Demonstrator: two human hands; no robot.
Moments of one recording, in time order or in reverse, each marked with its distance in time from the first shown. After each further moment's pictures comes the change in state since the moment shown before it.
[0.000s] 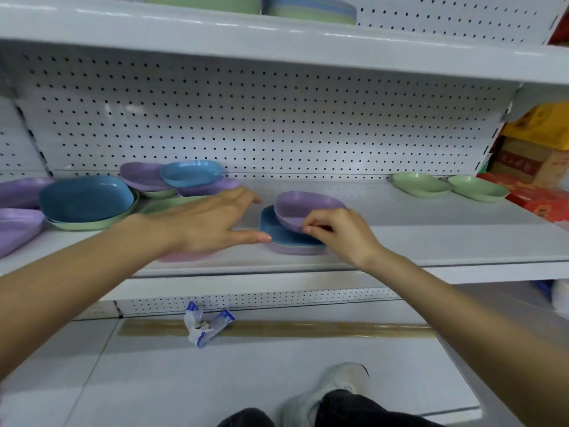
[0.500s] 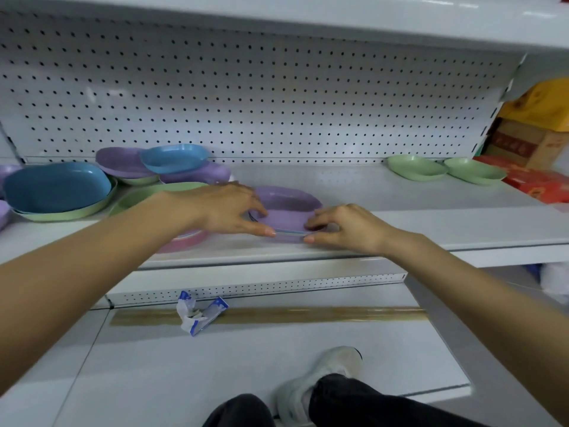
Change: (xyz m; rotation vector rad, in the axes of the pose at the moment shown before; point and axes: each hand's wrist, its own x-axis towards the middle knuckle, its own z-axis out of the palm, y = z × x) left_hand 0.060 -0.010 0.030 0.041 -0.180 0.153; right_hand 0.007 0.036 -0.012 -0.200 -0.307 -0.010
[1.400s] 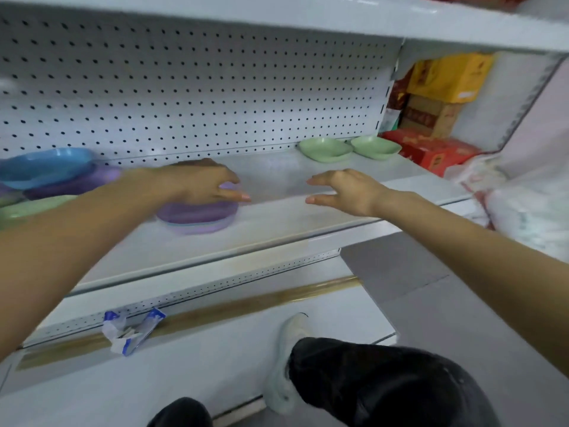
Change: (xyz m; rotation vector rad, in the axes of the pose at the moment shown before) left_hand 0.098 0.068 -0.028 -0.018 0.034 0.024; right_hand -0.070 0.105 -0.065 -0.109 0.015 0.276
